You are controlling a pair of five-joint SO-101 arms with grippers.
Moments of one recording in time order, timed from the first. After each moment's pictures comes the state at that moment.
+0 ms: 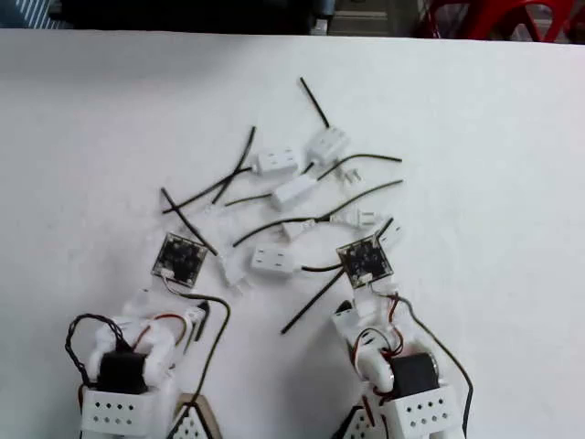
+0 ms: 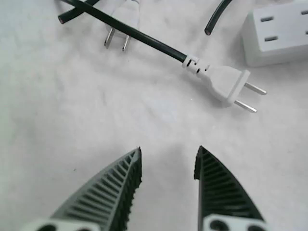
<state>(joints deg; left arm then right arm) -1.1 -103.6 97.1 73.2 -15.2 -15.7 -98.8 96.6 67.1 9.8</state>
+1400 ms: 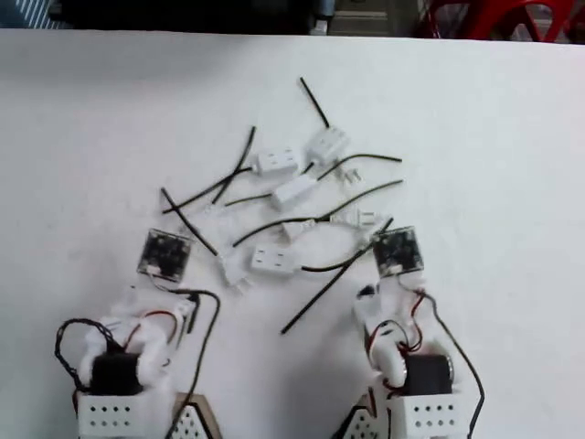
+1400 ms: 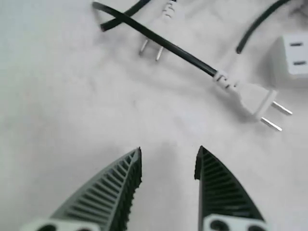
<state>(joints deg) -7.7 -103.7 94.8 72.4 -15.2 -4.2 -98.9 90.5 63.8 9.6</state>
